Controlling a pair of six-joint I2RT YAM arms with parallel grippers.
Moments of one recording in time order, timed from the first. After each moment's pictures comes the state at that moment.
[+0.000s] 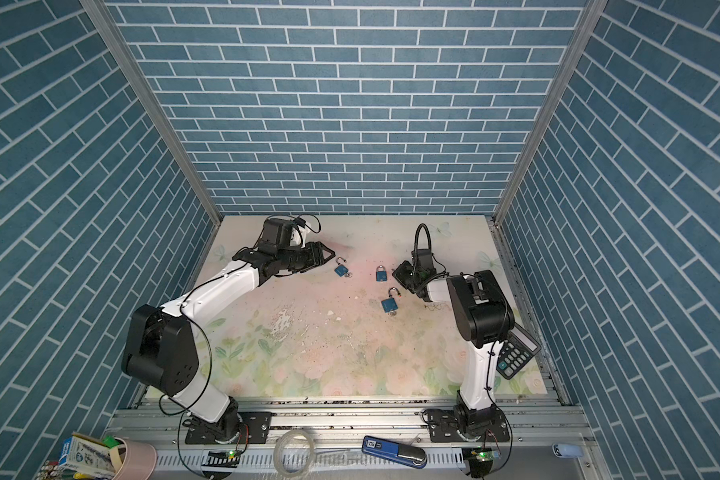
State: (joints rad) left arm -0.37 1.63 1.26 -0.30 0.43 -0.63; right arm 0.33 1.99 1.00 0.31 -0.27 0.98
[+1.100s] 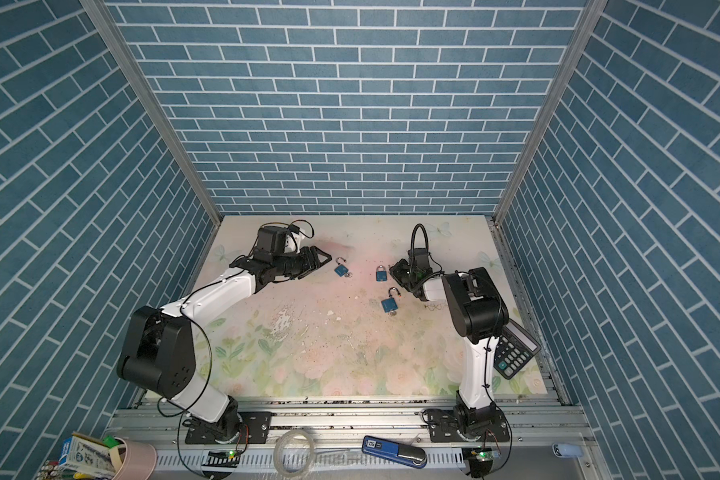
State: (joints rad) left arm -0.33 1.61 1.14 -0.18 0.49 -0.71; right arm 0.35 2.03 1.02 0.37 -0.26 1.03
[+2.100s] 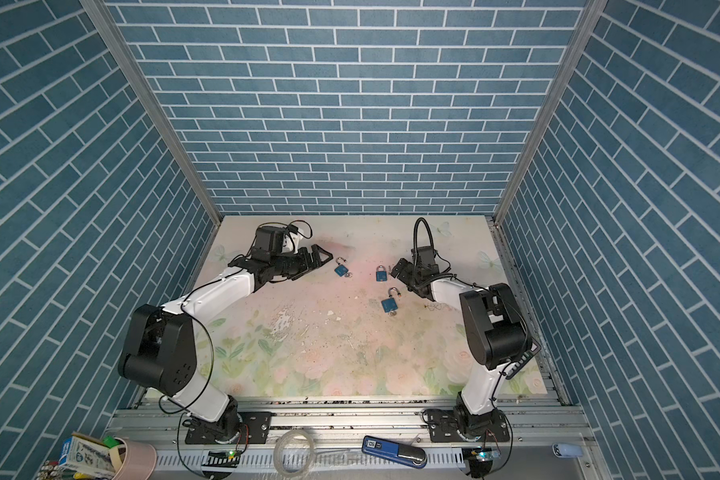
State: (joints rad) left arm -0.30 1.62 1.14 -0.19 0.50 -0.64; right arm 0.35 1.76 0.99 -0.03 -0.09 0.83
